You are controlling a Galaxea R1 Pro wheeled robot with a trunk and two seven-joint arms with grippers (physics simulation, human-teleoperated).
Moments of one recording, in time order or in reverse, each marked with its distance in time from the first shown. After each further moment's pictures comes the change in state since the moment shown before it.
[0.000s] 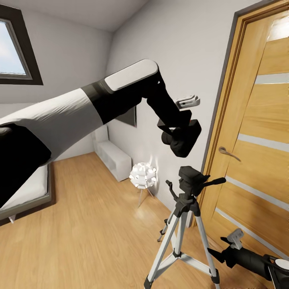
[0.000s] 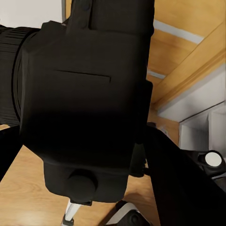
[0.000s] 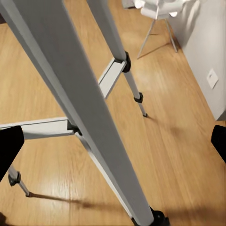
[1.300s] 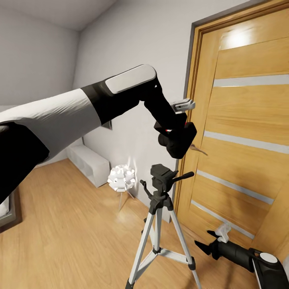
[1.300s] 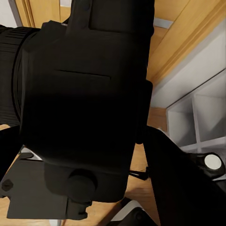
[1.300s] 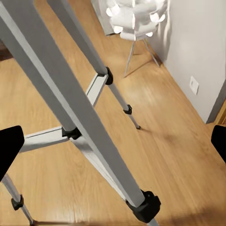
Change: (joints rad) left arm -0.014 0.013 -0.090 0.027 0.007 0.000 -0.072; right arm -0.040 0.082 0.019 0.001 -0.028 -0.005 0.015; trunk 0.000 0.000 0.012
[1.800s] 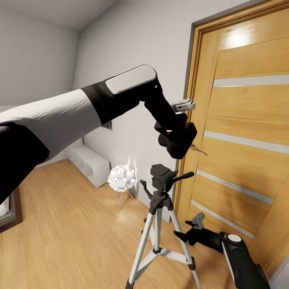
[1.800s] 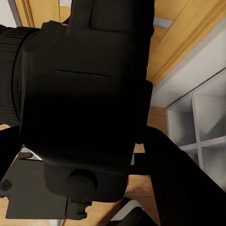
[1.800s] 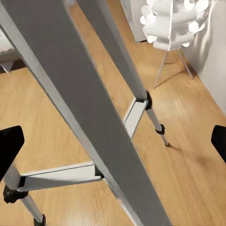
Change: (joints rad) left arm 0.002 -0.001 -0.001 -0.001 0.000 0.000 -0.001; right arm -0.152 0.063 0.145 0.197 -0.004 -0.025 -0.068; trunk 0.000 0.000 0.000
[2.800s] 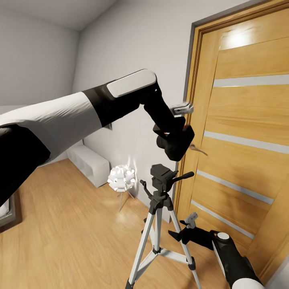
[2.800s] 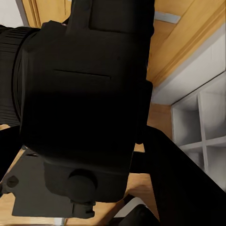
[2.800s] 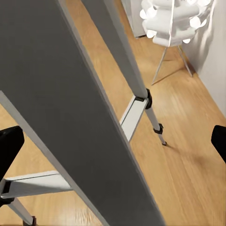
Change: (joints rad) left arm 0.011 0.000 -0.020 0.003 0.001 0.000 0.010; right arm -0.075 0.004 0.064 0.191 0.004 -0.099 -0.113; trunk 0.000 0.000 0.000
